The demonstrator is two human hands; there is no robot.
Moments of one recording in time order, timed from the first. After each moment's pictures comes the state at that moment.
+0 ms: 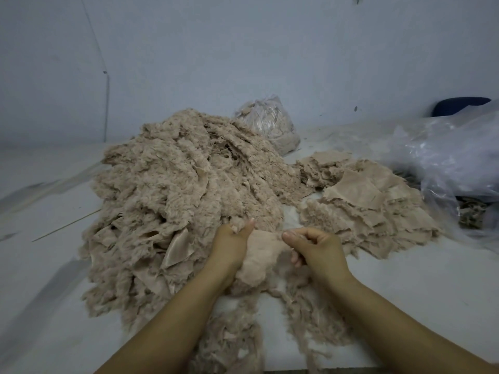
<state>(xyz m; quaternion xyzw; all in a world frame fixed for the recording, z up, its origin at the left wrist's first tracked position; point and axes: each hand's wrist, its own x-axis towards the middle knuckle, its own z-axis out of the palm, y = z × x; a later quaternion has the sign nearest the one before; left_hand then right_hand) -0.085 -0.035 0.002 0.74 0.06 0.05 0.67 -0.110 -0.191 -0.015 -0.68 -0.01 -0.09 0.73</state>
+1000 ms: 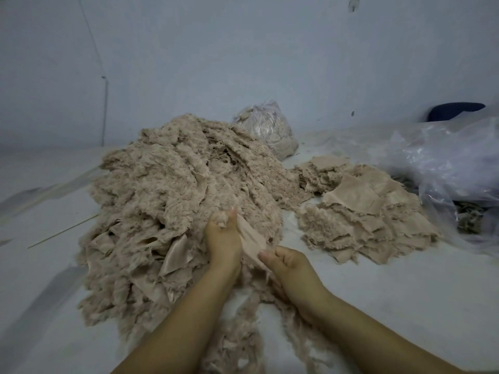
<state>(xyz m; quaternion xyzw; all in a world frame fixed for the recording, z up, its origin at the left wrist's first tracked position) -0.065 -0.045 0.005 0.66 0.13 0.22 0.71 -0.125 -0.156 -0.021 -0.69 -0.07 0.04 0.72</state>
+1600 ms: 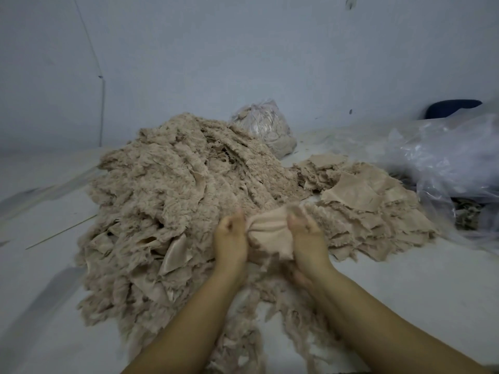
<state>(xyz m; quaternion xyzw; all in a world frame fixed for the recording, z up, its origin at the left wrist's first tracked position) -0.066 -0.046 -0.011 0.67 0.08 0.17 0.72 -0.091 -0.160 -0.002 -0.52 0.13 -0.08 0.84</state>
